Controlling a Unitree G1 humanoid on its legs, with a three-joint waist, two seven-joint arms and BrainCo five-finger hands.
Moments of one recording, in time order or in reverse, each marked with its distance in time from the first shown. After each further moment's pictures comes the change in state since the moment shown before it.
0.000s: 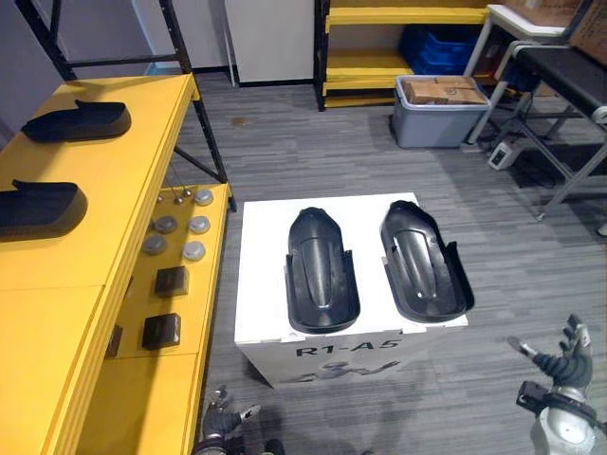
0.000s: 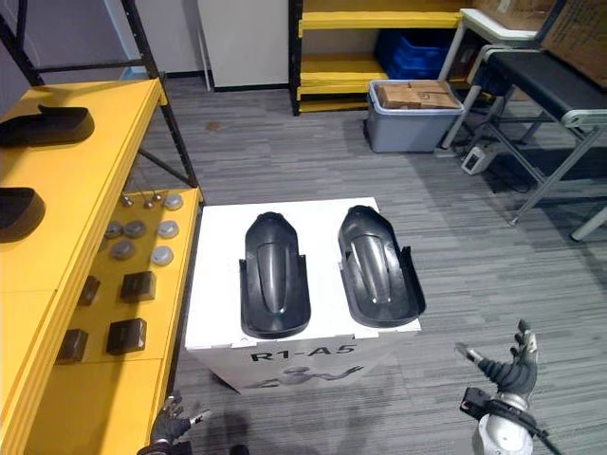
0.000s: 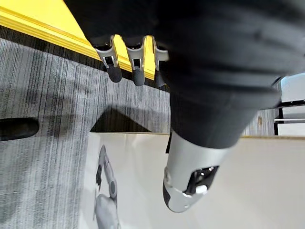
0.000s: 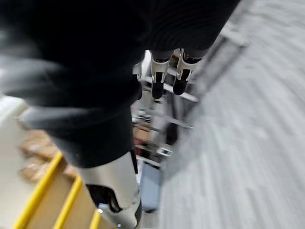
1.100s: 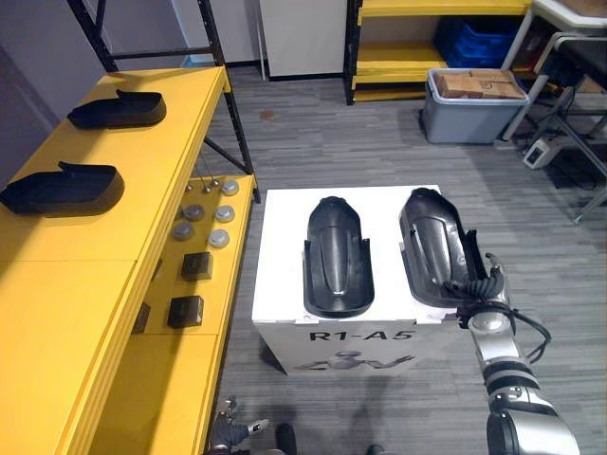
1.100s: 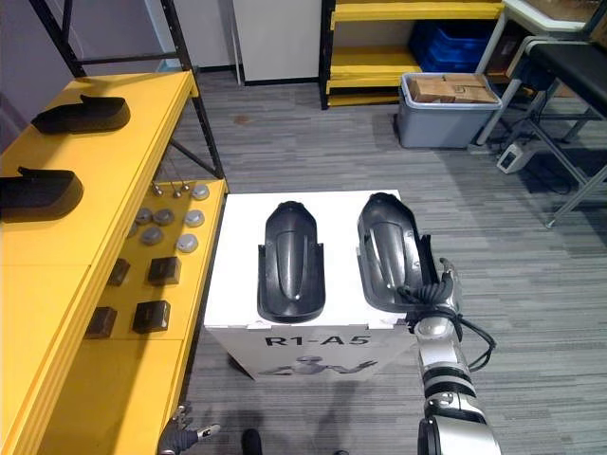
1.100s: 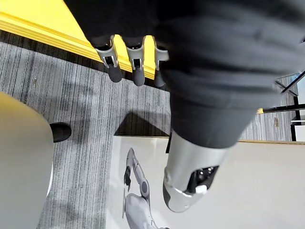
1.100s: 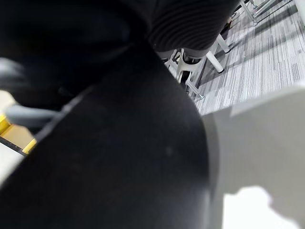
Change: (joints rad) left arm 0.009 0.013 -0.095 0.025 -0.002 -0.009 0.005; right arm -0.660 -0.035 0.241 0.691 -0.389 0.161 -0.130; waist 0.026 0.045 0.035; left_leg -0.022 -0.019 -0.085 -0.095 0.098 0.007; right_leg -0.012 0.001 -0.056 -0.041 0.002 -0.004
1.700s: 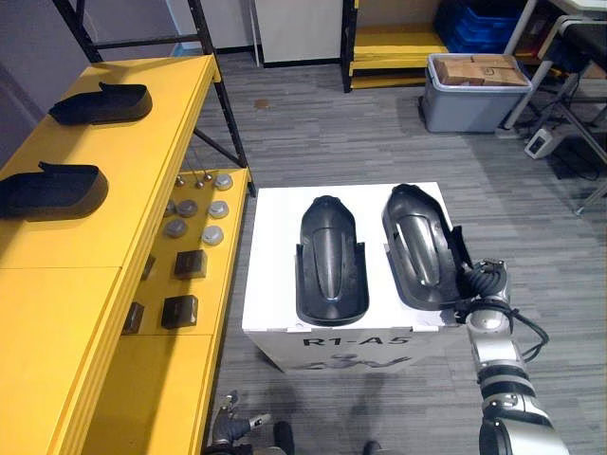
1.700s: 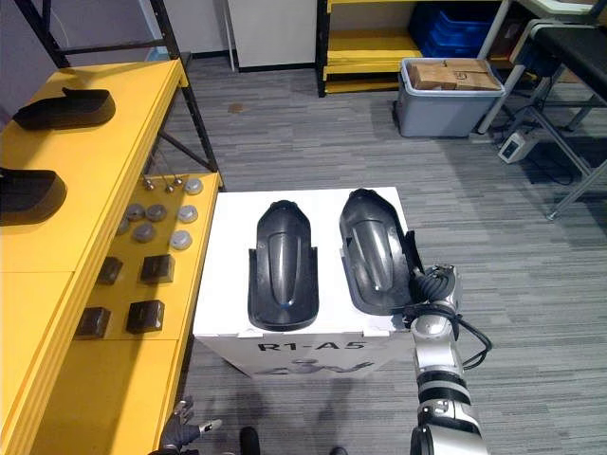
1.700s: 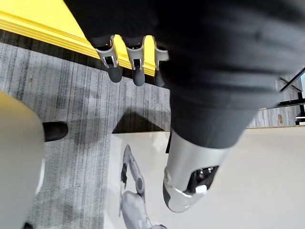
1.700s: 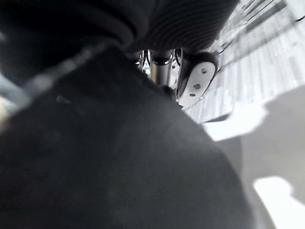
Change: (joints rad) left arm -0.006 -0.008 0.004 -0.041 -0.001 0.006 0.005; right arm 0.131 0.072 -0.037 -0.293 0.015 0.032 -0.014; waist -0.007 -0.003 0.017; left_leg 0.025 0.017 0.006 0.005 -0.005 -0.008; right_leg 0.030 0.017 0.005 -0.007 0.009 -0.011
